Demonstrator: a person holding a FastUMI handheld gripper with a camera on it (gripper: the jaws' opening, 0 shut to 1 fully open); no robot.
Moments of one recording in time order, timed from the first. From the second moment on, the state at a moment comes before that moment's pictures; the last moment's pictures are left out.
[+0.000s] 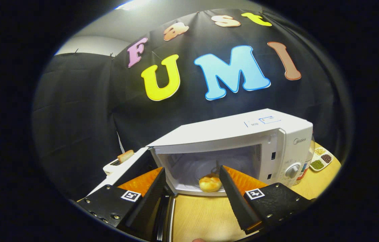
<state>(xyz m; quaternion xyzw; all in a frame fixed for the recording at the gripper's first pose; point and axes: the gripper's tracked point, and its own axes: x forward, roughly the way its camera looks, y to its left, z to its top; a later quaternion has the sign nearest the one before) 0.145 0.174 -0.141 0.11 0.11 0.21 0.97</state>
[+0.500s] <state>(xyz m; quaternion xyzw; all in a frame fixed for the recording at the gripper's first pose) 0.012 0.218 -0.077 0.08 0.07 0.30 0.95</state>
